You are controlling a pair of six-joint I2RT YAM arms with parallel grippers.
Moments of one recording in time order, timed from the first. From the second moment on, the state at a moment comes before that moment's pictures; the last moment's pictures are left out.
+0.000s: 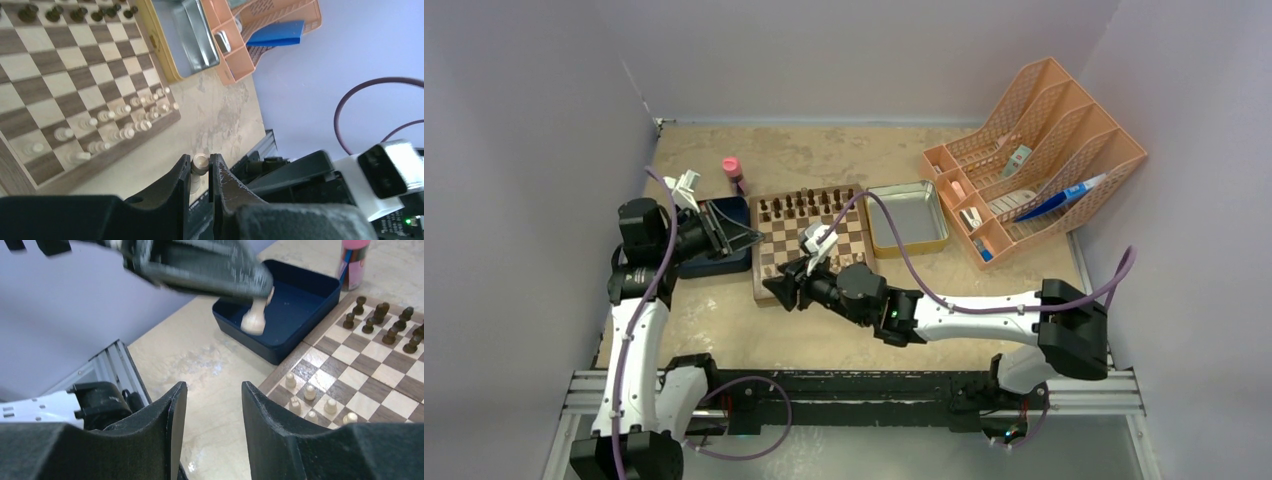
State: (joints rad) left arm 0.14 0.84 0.81 -0.39 0.95 -0.62; right arm 1.27 1.49 0.91 0.51 0.24 0.34
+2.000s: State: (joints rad) left arm -0.03 0.94 0.93 -0.82 0.90 -0.23; right arm 1.28 1.59 0.92 0.56 0.24 -0.20
